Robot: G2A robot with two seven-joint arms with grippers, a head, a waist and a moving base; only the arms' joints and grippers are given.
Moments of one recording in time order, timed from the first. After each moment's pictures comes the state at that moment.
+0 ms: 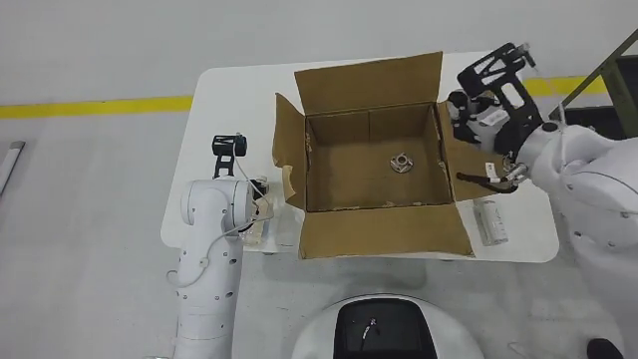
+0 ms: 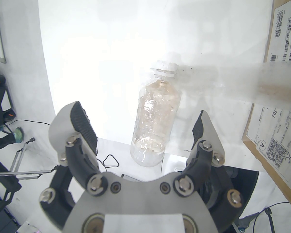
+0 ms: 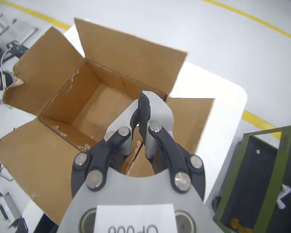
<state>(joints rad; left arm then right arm) 0.89 -1.43 -1.40 -1.63 1.63 0.03 -1.44 -0.94 -1.15 1.37 -2.13 -0.98 0.01 1.16</state>
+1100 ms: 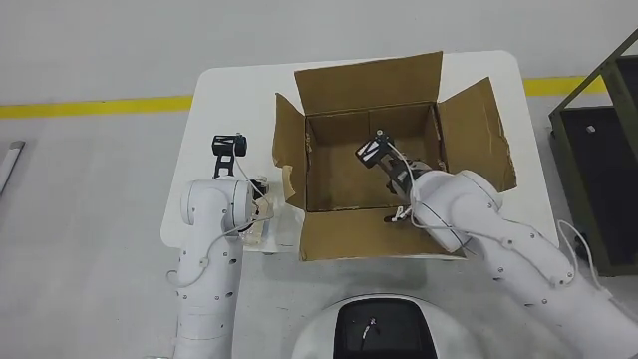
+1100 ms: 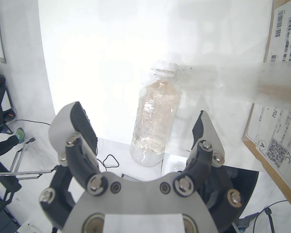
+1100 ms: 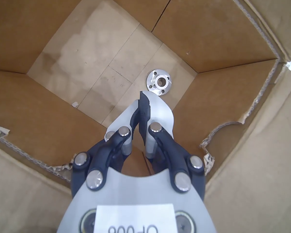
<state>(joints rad) 0.89 -1.43 -1.40 -1.63 1.63 0.03 -1.44 -0.83 -1.21 0.90 -1.81 -1.34 0.10 1.21</state>
